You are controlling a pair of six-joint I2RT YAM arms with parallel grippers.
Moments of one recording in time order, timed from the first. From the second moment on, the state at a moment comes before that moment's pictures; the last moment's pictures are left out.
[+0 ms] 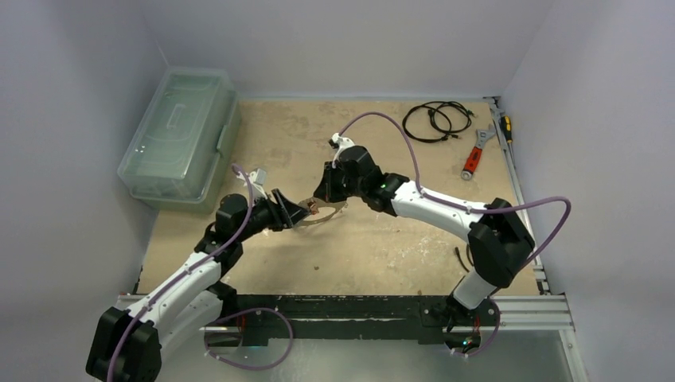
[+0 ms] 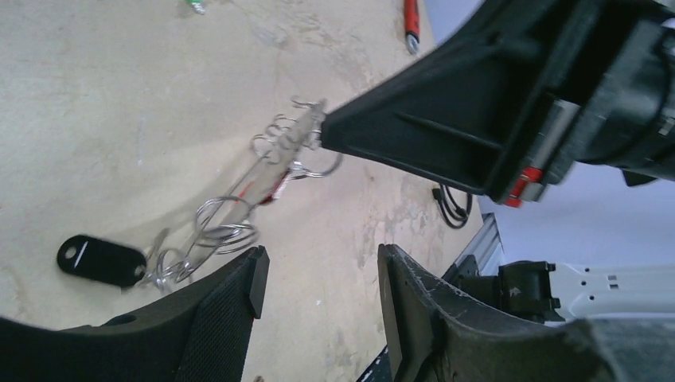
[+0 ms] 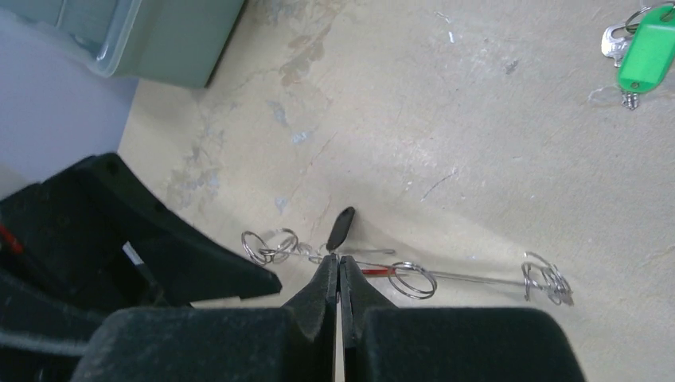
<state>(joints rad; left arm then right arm) -0.38 0.85 0.32 0.22 0.39 -0.79 0.83 1.62 1.14 -0.09 -0.10 0.60</state>
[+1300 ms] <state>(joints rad) -0.40 0.81 0.76 -0.38 -0.06 -0.23 0.77 1.86 1.21 -0.09 -0.11 0.70</state>
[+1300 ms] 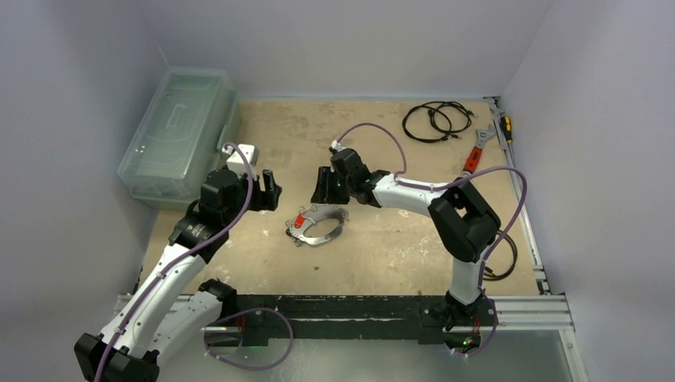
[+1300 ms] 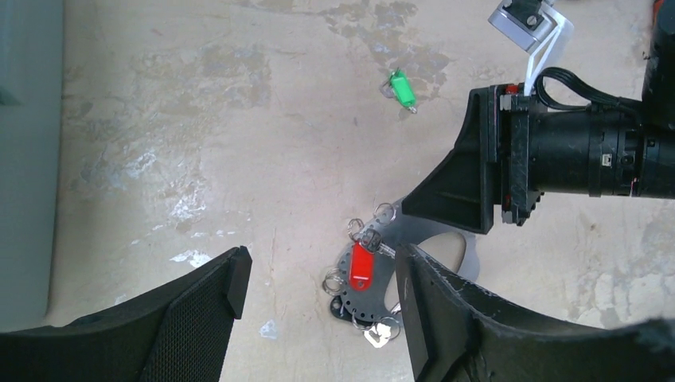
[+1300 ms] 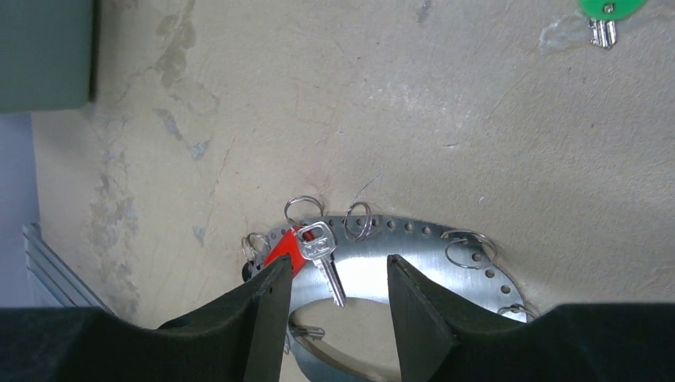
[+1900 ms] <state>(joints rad) -0.40 0.77 0.70 -0.35 -0.07 -0.22 0.77 1.99 1.21 0.00 -0.14 0.80</state>
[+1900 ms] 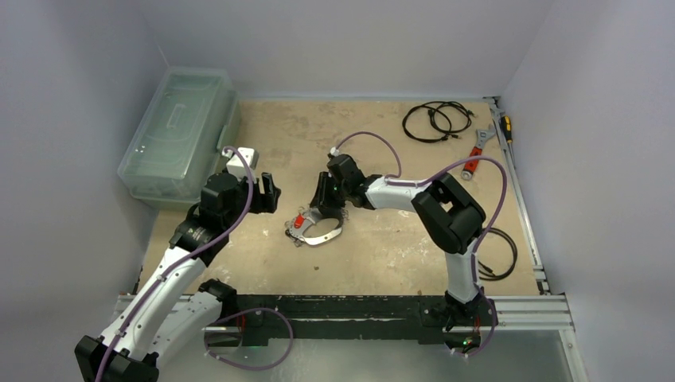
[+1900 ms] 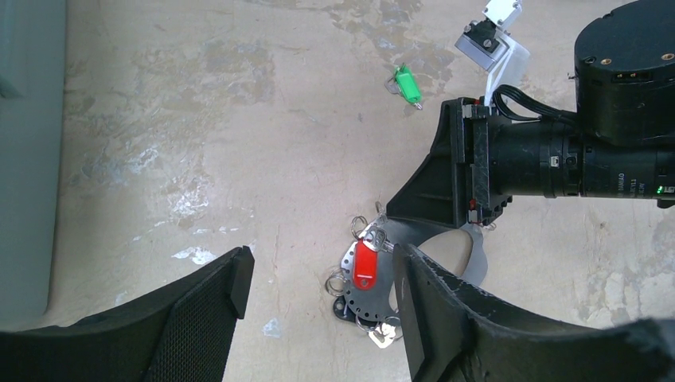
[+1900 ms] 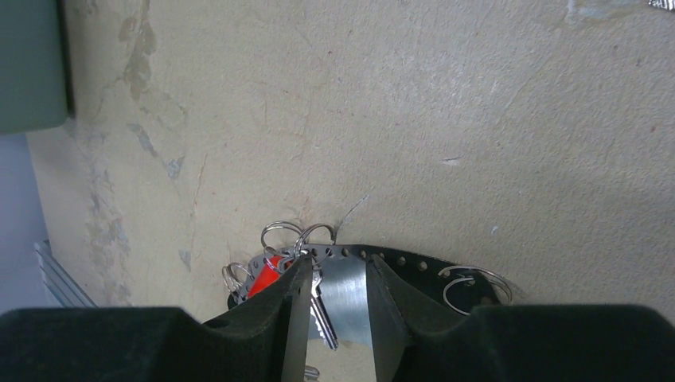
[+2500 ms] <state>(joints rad) -0.40 0.77 0.70 -0.35 -0.07 -0.22 0.77 1.93 1.22 -0.04 -0.09 0.72</state>
